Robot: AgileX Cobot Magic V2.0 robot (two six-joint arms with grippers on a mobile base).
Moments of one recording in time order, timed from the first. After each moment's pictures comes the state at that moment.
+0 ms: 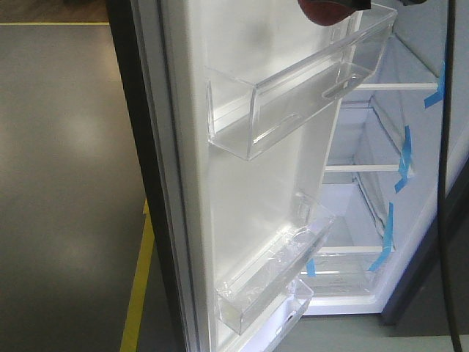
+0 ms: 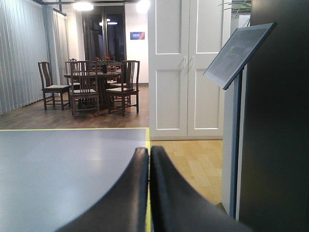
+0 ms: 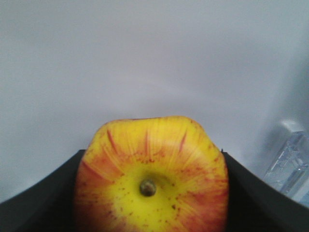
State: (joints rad) left arm 0.05 -0.01 0.03 0.03 -0.05 -0.07; right arm 0.19 1.52 -1.82 0.55 0.92 -0.54
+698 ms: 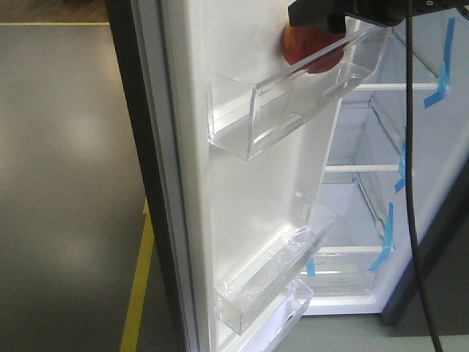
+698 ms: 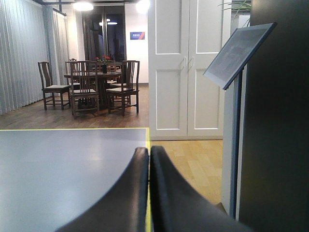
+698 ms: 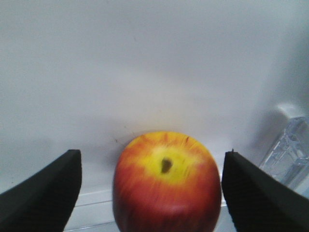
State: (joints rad) left arm 0.05 -0.01 0.03 0.03 -0.05 -0.07; right arm 0.19 1.59 -1.82 0.51 0.90 -0.52
